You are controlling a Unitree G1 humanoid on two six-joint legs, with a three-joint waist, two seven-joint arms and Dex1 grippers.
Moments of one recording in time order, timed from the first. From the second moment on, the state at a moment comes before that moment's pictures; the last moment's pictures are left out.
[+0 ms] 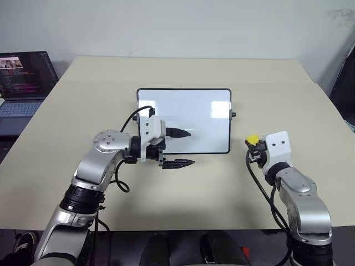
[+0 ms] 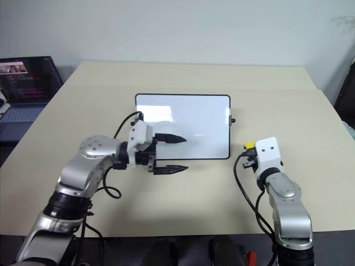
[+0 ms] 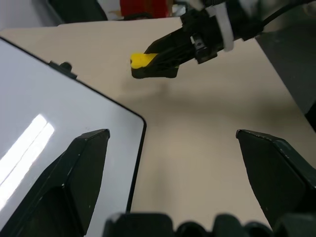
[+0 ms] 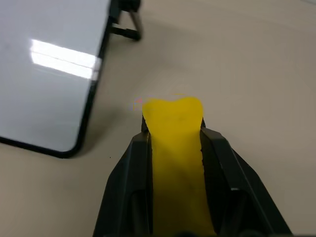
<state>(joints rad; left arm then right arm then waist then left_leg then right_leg) -0.54 0.58 -0.17 -0.07 -0.37 0.29 -1.21 -0.13 -0.21 -0.10 -0.55 -0.09 0.85 0.25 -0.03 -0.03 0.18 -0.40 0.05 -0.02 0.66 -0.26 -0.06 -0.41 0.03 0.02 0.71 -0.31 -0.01</state>
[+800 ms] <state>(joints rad) -0.60 0.51 -0.23 0.01 -0.31 0.21 -1.23 -0.18 -0.20 -0.22 -0.30 0.05 0.75 0.17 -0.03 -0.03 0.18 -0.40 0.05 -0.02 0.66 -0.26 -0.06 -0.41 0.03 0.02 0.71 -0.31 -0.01</state>
